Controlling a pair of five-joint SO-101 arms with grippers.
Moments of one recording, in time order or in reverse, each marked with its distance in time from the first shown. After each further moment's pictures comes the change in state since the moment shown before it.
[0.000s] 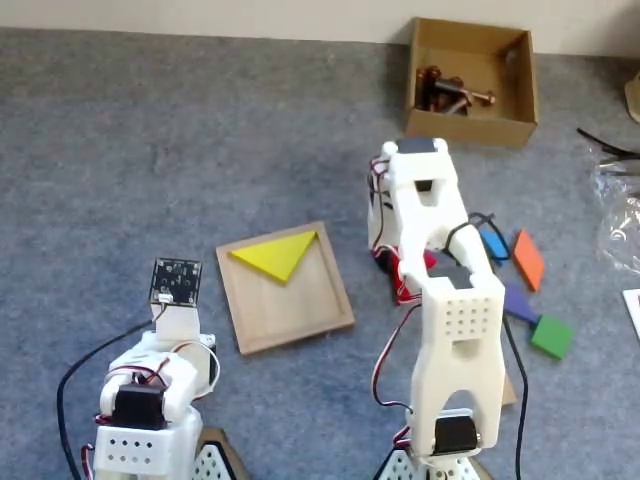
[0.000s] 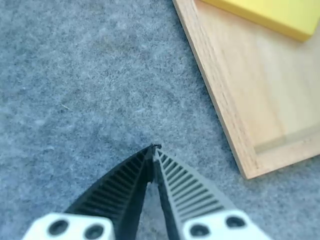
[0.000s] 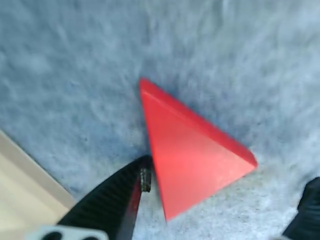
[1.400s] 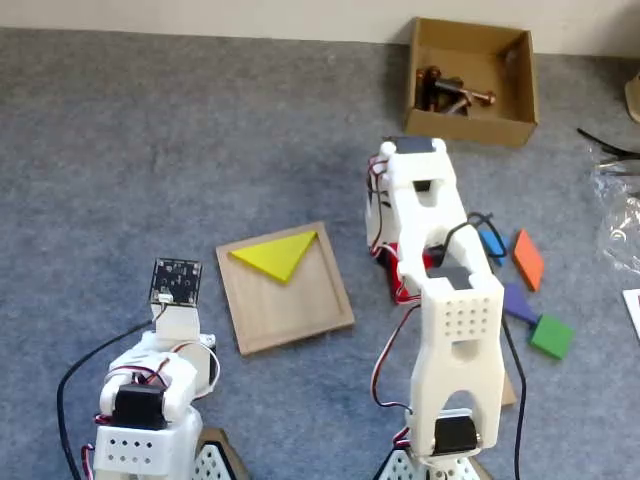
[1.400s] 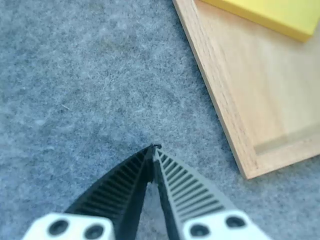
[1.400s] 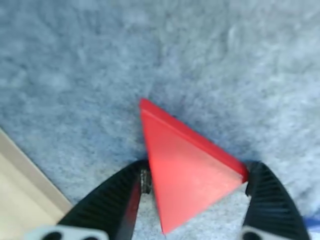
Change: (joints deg) left arm 0.0 0.0 0.0 0.0 0.0; right arm -0.4 0.0 0.0 -3.3 1.4
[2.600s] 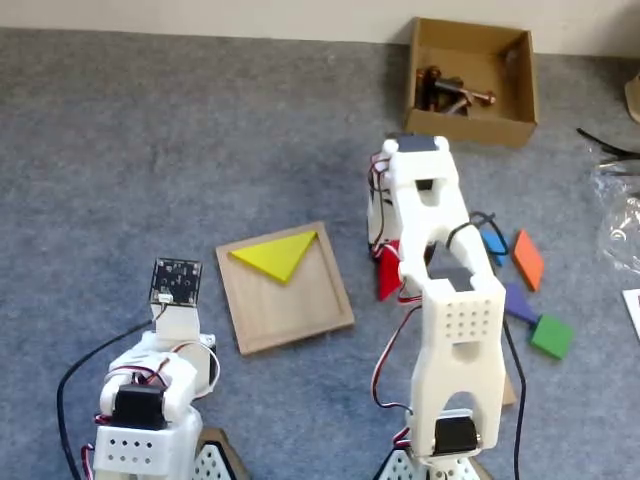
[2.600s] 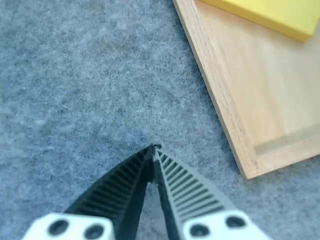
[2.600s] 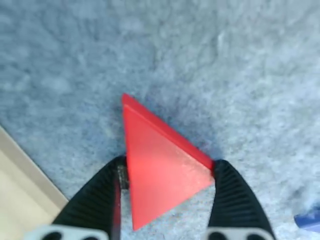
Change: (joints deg) left arm 0.0 0.0 0.0 0.0 0.0; right arm 0.1 -0.3 -0.1 -0.1 0.0
